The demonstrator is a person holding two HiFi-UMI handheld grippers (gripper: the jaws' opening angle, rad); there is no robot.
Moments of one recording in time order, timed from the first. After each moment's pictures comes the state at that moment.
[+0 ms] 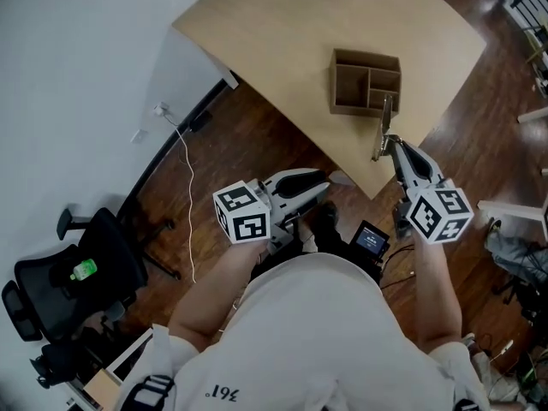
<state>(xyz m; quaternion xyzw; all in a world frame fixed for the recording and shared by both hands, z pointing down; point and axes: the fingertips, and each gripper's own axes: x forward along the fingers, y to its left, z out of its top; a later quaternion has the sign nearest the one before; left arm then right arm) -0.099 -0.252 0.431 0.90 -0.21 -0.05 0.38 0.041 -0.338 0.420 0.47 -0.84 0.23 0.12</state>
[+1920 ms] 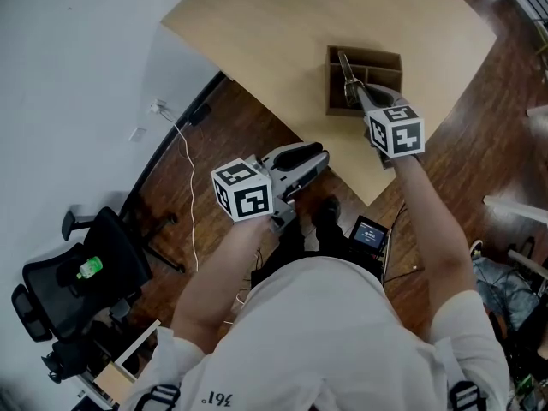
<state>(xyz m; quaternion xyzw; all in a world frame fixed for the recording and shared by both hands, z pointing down) -0.087 -0.338 0.459 0.88 -0.26 -0.03 0.40 -0.008 -0.495 0.523 0.42 -0.85 0.17 0.27</state>
